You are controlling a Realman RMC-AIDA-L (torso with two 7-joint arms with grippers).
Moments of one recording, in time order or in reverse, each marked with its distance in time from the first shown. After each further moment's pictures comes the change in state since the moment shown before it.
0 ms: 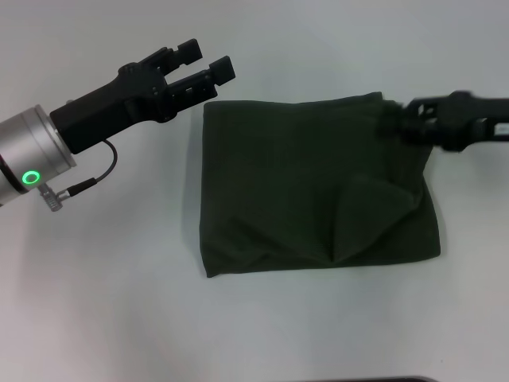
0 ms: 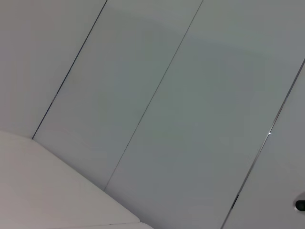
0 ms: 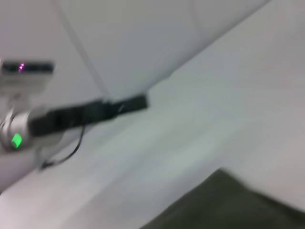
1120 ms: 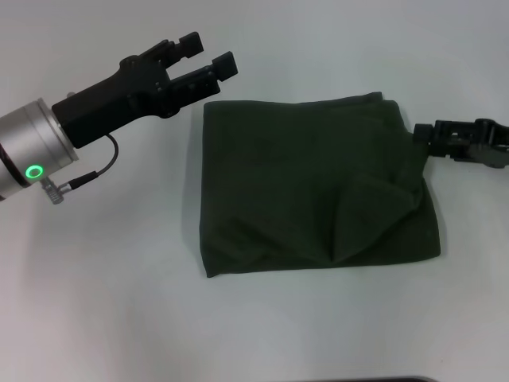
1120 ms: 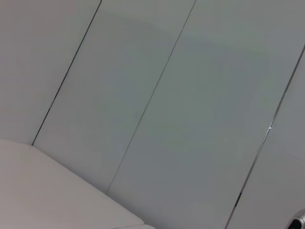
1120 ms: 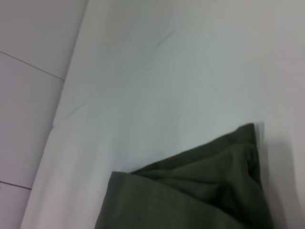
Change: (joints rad) left arm -0.013 0.000 0.000 0.002 -0.002 -0.012 0.037; right arm -0.069 -0.042 0.010 0.112 -0.037 0.203 0.582
